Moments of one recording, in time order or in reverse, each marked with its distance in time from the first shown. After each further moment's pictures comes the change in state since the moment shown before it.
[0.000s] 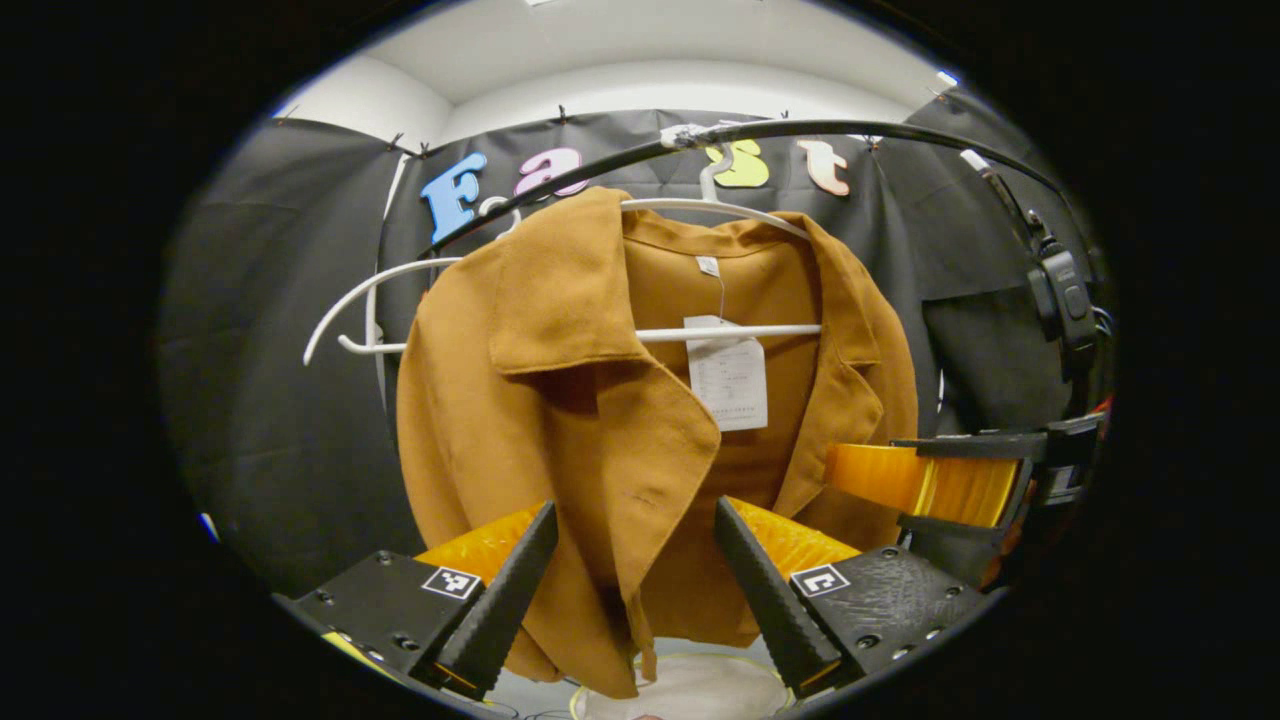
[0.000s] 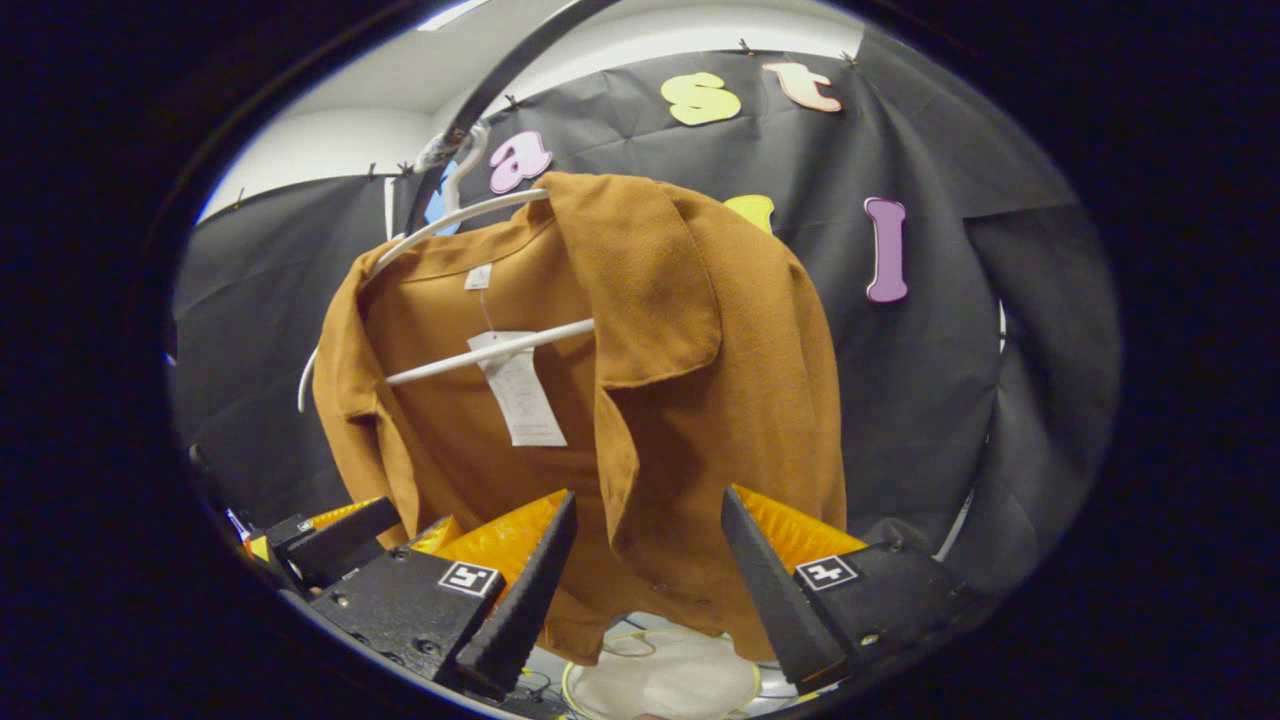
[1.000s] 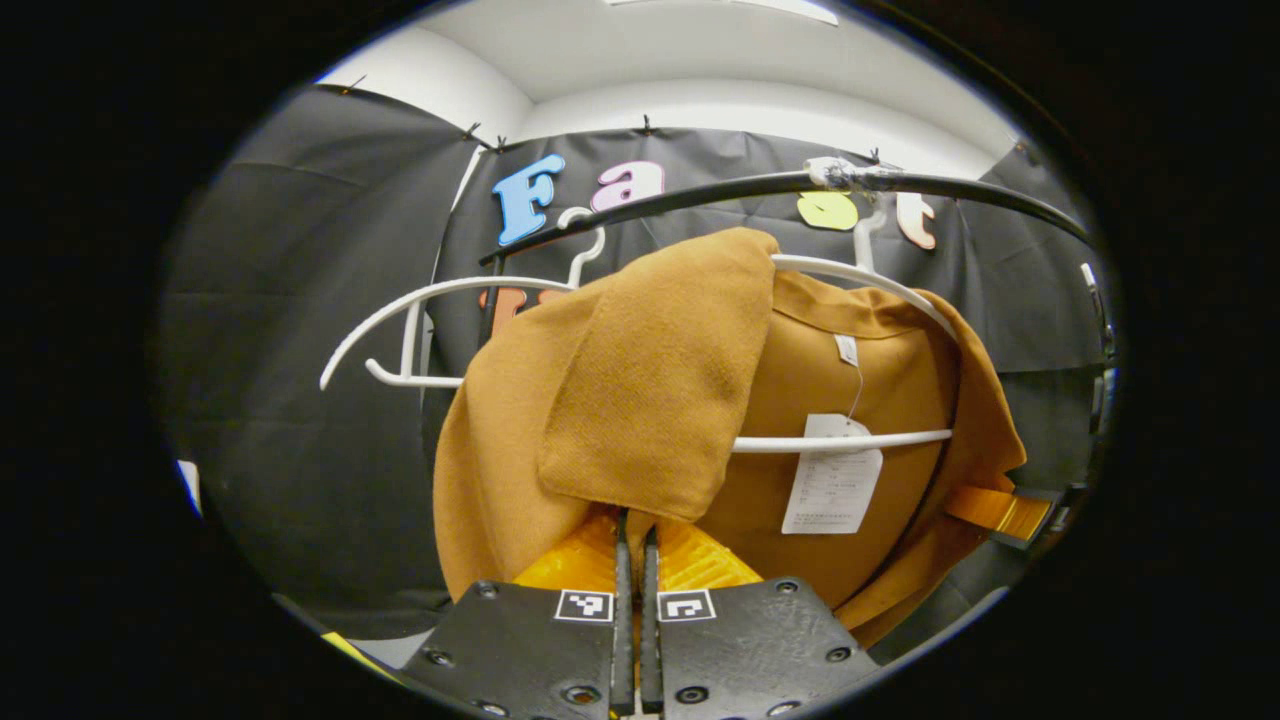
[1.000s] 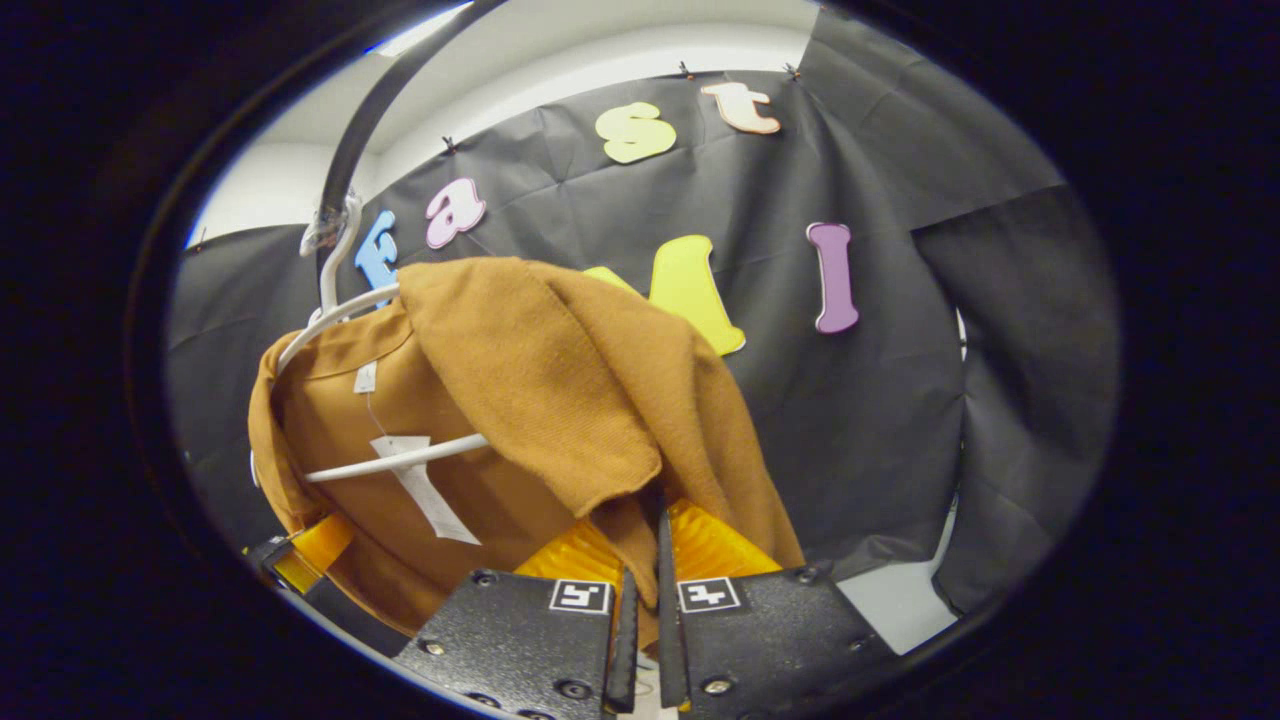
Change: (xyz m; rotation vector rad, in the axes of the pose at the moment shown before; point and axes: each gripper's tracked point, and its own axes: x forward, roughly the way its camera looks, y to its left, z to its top) left arm 0.033 0.055 0.041 -0.153 -0.061 0.154; right arm 0.007 -0.064 0.061 0.076 -0.173 -0.144
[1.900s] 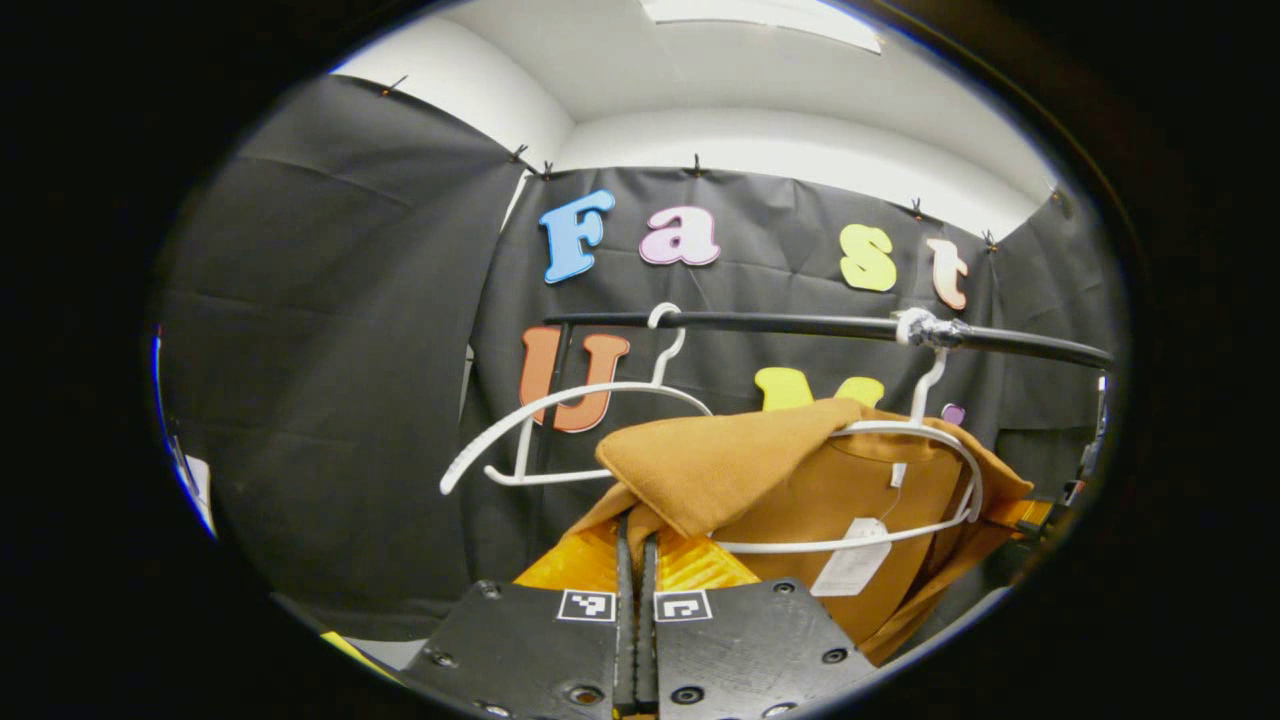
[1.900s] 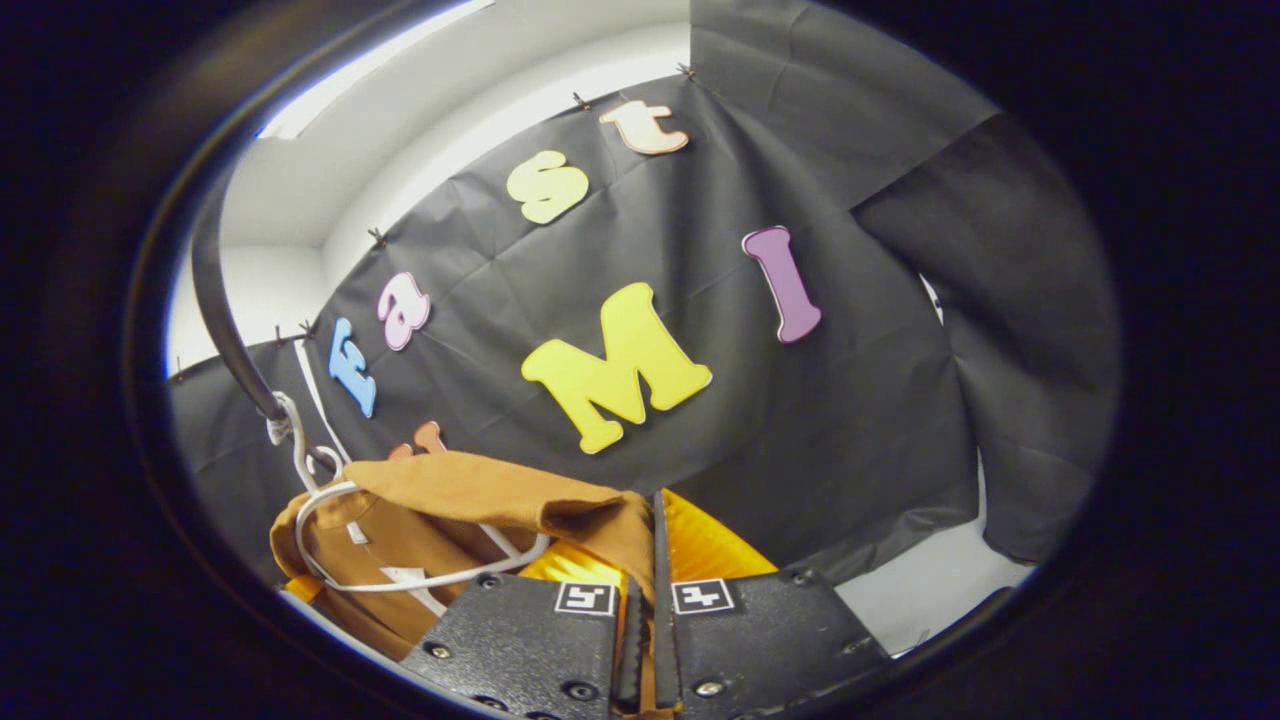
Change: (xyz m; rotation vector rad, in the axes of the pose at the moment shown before) left arm -0.030 0.061 0.085 -0.050 -0.084 0.067; right arm 0.008 -0.044 0.076 0.259 -0.073 0.033
